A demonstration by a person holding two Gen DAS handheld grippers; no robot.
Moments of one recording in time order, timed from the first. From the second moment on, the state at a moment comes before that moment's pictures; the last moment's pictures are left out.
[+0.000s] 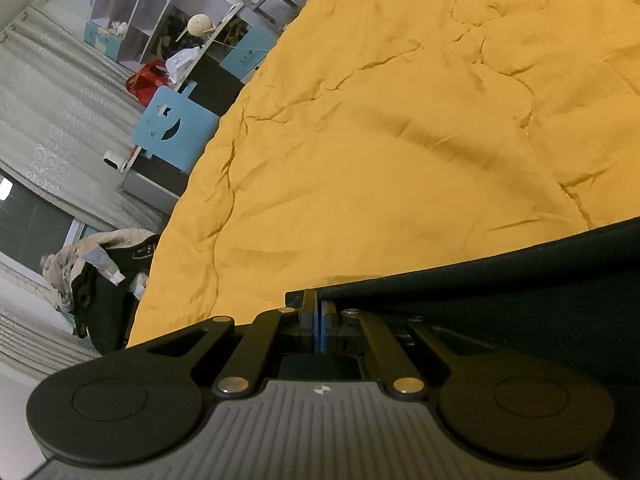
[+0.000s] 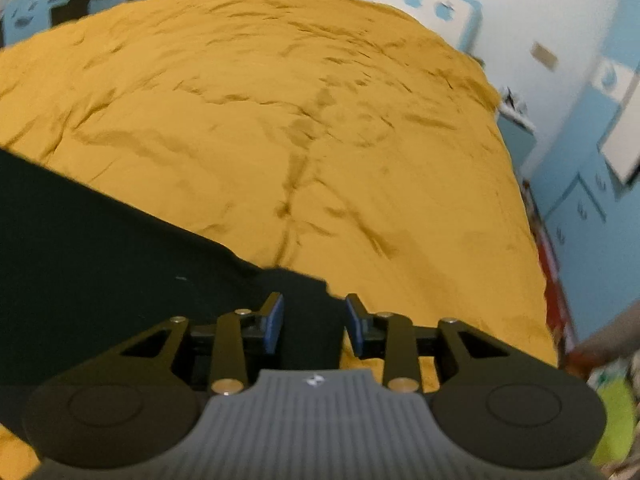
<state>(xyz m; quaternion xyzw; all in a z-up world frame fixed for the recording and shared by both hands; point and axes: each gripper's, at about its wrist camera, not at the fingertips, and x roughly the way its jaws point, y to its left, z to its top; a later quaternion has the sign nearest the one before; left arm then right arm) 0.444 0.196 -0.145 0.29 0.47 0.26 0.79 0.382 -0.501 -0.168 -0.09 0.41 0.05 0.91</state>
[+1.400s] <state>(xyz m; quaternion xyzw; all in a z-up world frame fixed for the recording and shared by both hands) 0.436 0.180 -0.130 0.28 0.45 0.25 0.81 0.367 -0.548 -0.161 0.14 0.40 -0.04 0.90</state>
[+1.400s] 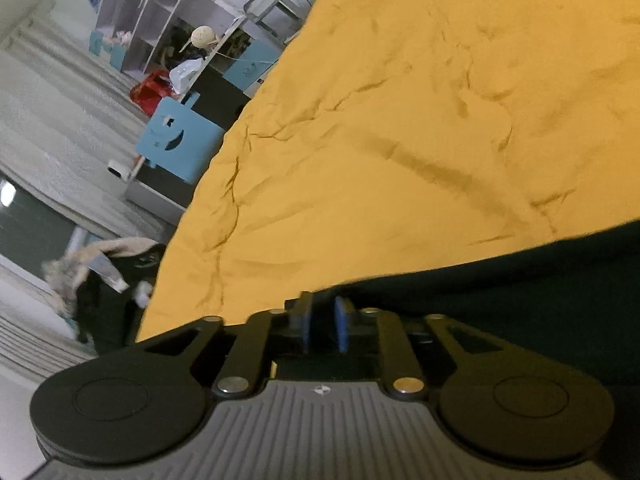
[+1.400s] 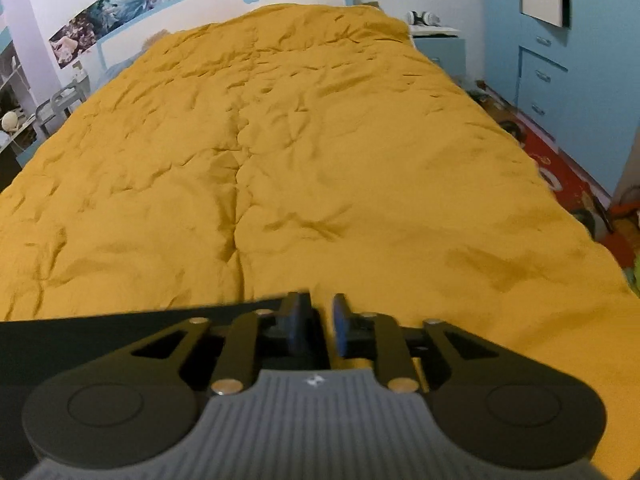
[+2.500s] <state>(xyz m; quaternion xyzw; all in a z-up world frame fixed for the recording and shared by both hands) 0.274 0.248 -0.059 -0.10 0.41 0.17 0.89 0.225 -0.553 -0.191 0.37 0.36 -0.11 0.85</state>
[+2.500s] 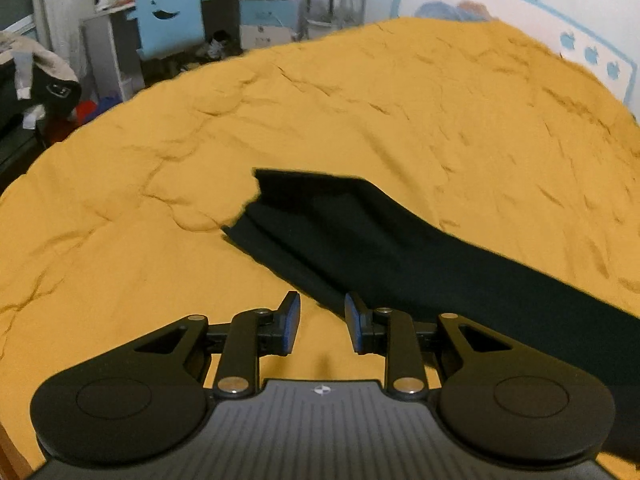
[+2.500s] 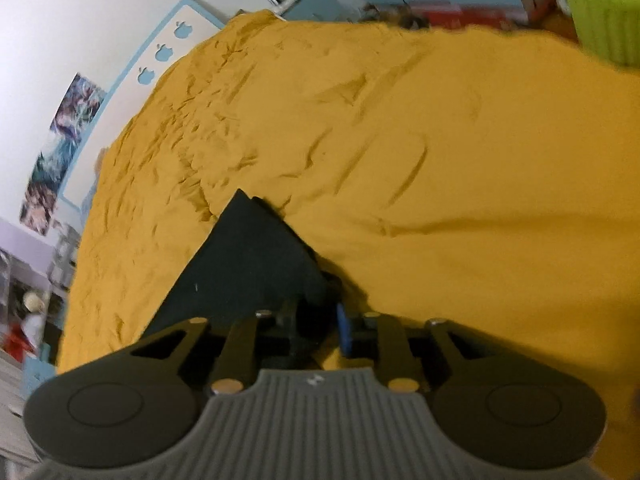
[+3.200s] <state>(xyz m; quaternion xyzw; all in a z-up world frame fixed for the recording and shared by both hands) 0.312 0.356 -0.140 -0.36 0.32 0.18 0.86 0.245 -0.367 -0.181 0.17 0.38 0.00 0.91</state>
